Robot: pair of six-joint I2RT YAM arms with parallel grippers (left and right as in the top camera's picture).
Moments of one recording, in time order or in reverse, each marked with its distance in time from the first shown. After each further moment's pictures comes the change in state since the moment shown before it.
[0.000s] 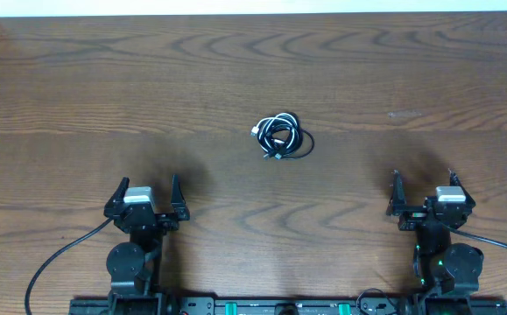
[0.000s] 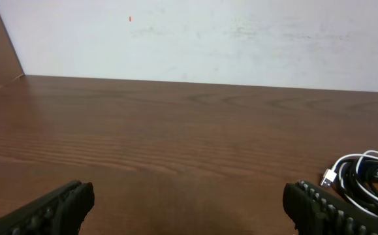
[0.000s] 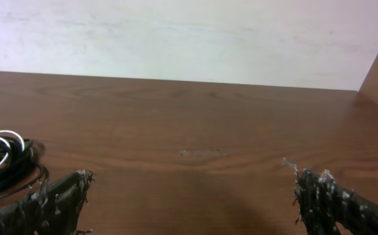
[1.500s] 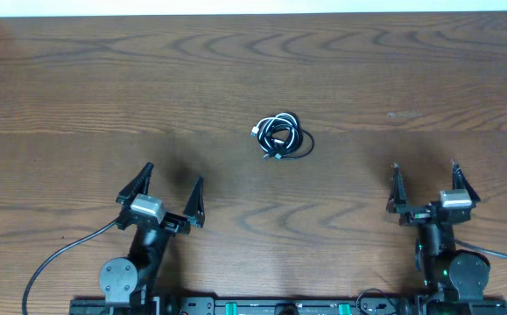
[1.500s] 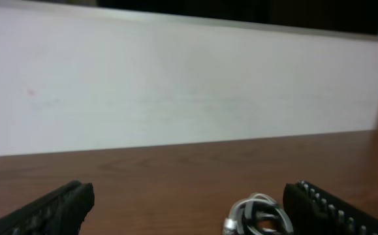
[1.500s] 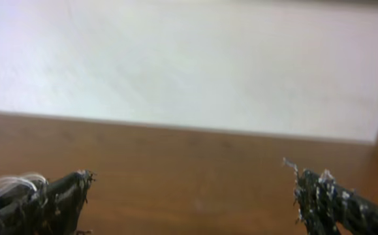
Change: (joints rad) left arm 0.001 0.000 0.029 0.230 0.357 -0.088; right arm 0.000 0.000 0.000 0.206 -0.084 0.013
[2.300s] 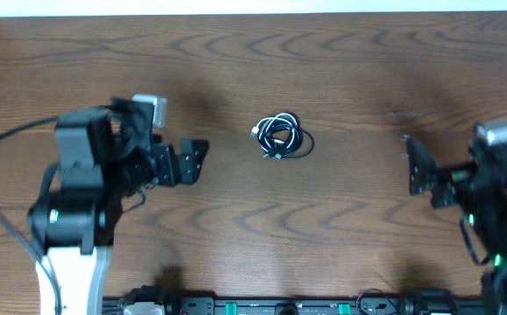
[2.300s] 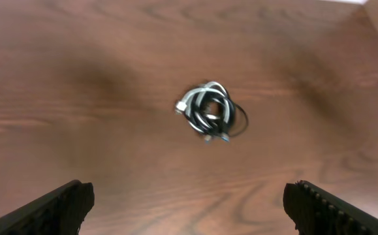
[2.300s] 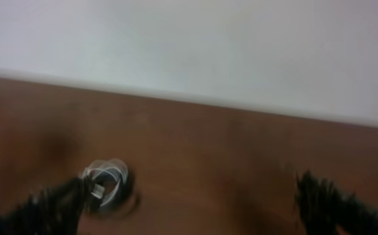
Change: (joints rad) left arm 0.001 1.036 1.154 -1.084 0.153 0.084; right arm -0.001 0.681 1.038 -0.802 -0.180 -0.006
